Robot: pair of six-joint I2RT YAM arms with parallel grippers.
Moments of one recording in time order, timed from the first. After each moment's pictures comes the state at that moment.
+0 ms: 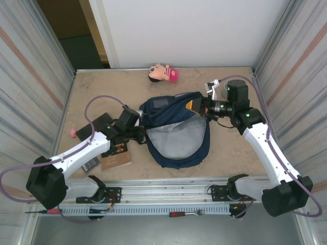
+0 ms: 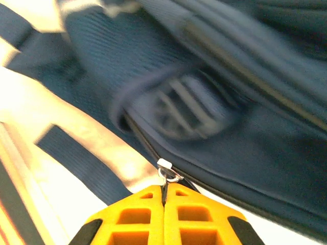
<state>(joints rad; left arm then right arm) -0.62 1.25 0.83 -0.49 -0.05 -0.40 0.28 1.14 1.14 -0.46 -0.92 0.80</state>
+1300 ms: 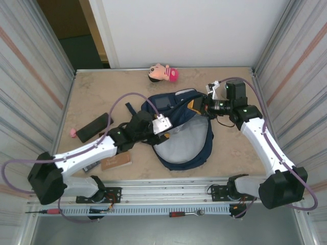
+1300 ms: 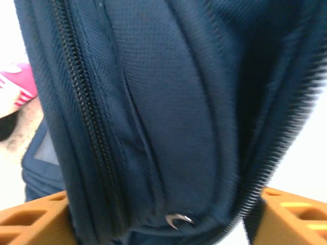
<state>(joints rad) -0.86 1.30 0.88 -0.19 -0.07 0.41 0.24 1.21 1.09 -0.47 -0.89 0.82</state>
